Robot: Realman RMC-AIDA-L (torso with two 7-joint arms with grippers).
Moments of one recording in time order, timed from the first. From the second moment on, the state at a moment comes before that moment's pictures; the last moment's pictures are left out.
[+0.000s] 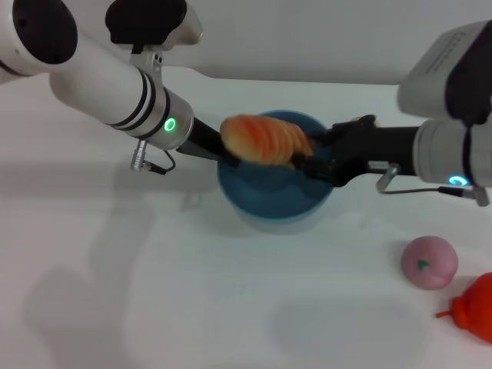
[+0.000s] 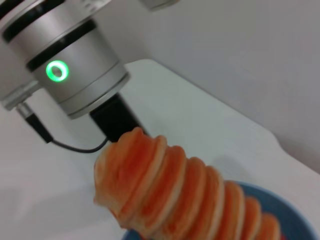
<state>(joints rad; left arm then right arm) -0.75 -2.06 1.52 0.84 -0.76 -0.98 0.21 0.39 2.08 -1.65 -1.26 -2.04 -0.88 2.12</state>
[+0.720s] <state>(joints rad) -0.75 -2.06 1.65 0.83 -0.77 -0.78 0.26 0.25 2.07 -1.33 -1.25 -1.77 -0.88 2.11</state>
